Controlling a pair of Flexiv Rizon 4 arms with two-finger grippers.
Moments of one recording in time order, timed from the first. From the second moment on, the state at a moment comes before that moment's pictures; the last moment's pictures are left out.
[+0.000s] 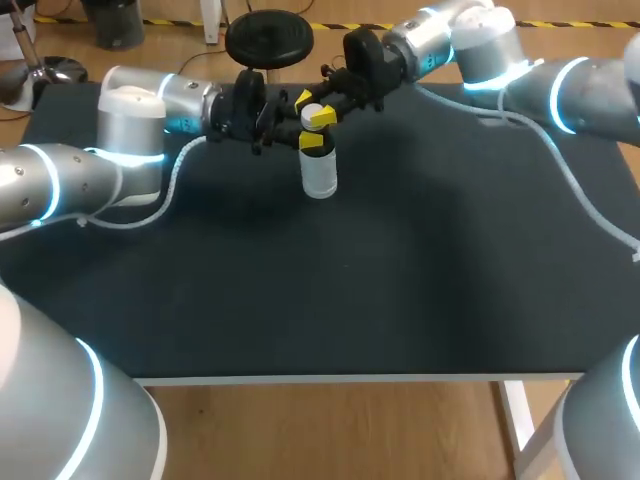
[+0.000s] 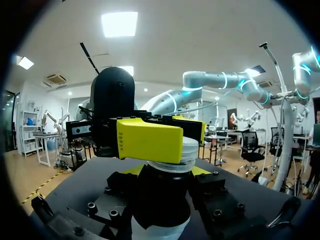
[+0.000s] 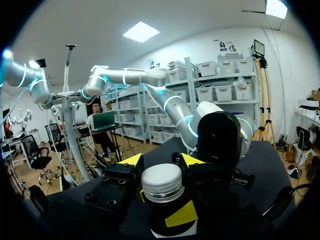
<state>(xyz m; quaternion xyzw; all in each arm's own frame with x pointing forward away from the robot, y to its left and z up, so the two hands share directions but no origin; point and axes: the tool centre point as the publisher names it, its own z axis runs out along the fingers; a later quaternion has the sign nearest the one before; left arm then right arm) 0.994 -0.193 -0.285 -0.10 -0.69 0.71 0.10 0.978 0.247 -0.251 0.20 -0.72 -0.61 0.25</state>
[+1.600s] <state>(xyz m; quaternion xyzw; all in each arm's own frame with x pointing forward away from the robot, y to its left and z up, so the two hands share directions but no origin) 1.011 -0.203 -0.281 -0.10 -0.70 0.71 0.10 1.006 0.180 -0.221 0.20 -0.65 -0.70 0.21</state>
